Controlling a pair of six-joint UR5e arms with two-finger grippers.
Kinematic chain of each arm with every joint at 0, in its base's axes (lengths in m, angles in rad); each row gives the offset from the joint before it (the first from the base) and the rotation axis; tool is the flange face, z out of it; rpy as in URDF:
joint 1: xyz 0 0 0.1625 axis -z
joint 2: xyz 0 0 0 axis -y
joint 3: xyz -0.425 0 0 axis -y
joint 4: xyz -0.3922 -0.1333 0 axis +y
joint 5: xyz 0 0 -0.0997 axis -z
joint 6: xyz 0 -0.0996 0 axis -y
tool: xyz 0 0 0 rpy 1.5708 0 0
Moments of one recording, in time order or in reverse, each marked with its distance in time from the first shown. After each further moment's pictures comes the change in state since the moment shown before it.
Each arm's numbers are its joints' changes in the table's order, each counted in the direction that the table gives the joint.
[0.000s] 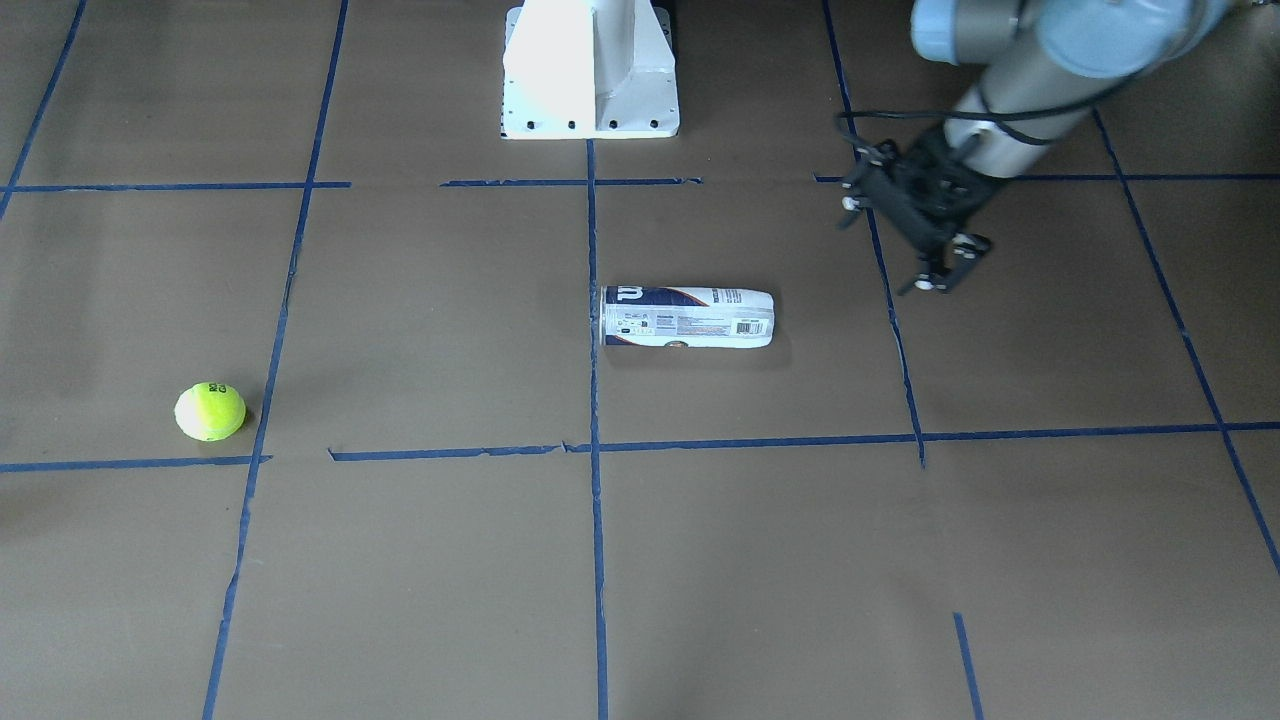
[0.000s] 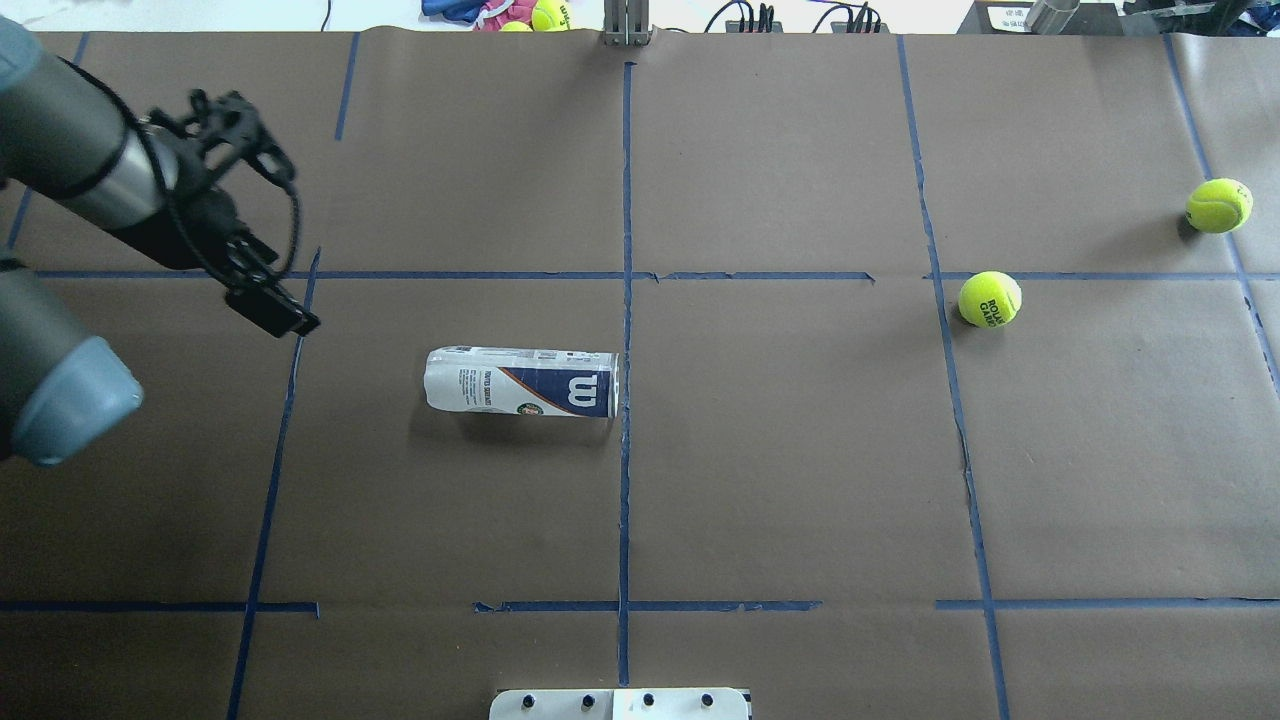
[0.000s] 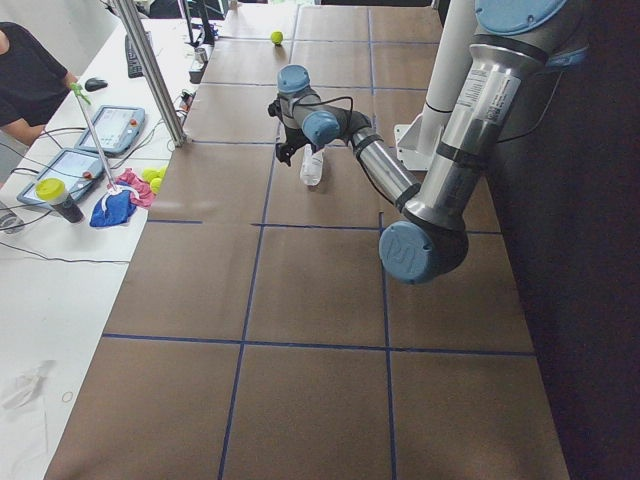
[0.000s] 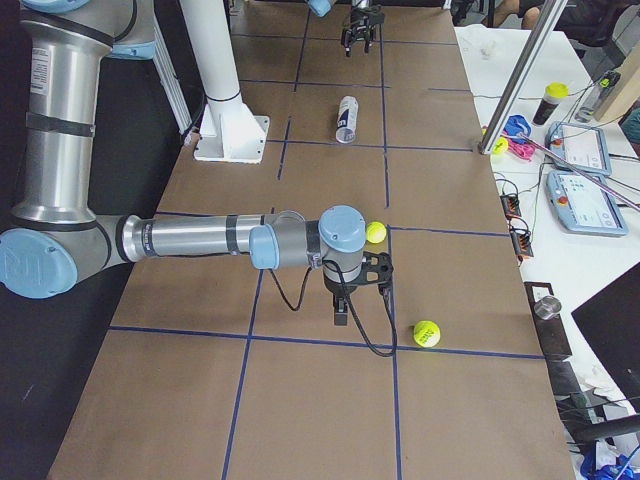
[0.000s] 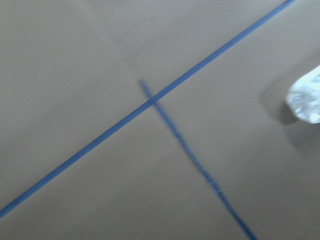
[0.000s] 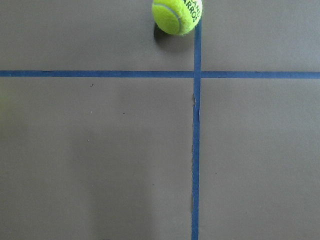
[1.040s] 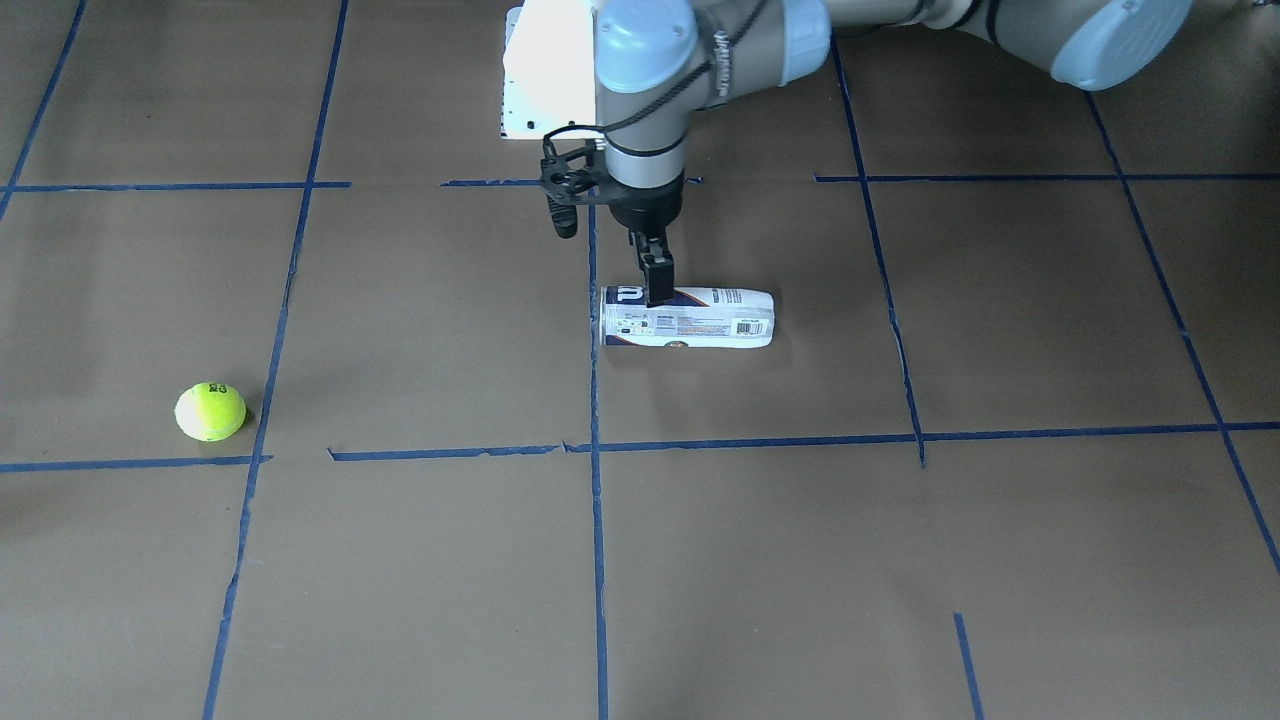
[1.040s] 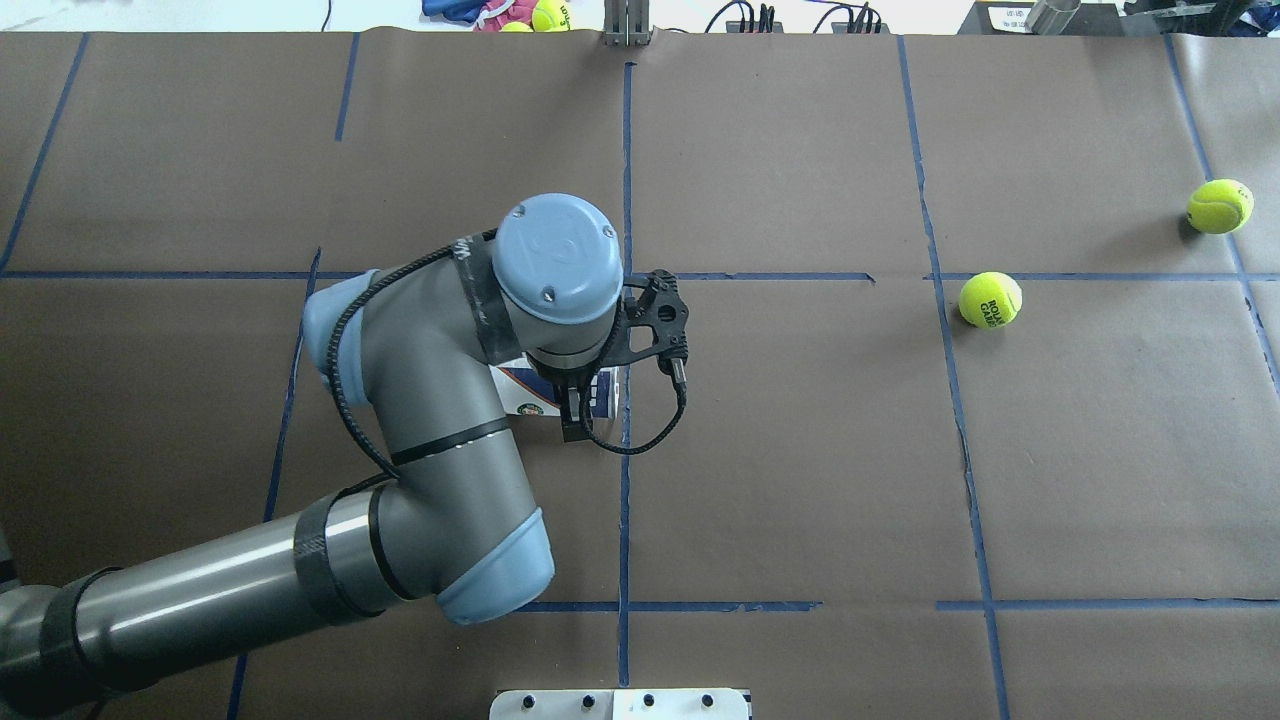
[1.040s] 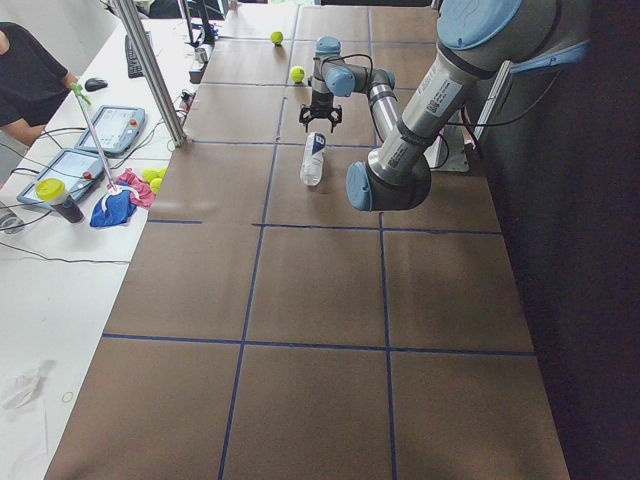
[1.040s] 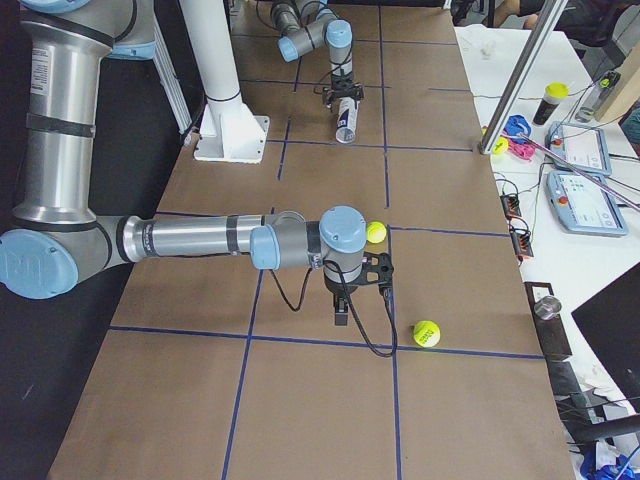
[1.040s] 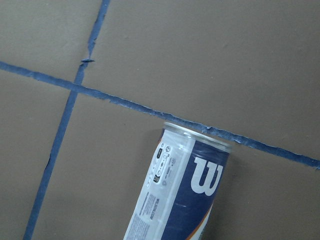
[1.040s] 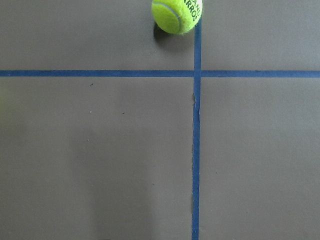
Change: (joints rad) left arm -0.338 -0.435 0.315 -0.244 0.437 0.275; right arm 0.001 0.001 -0.004 0.001 0.002 0.002
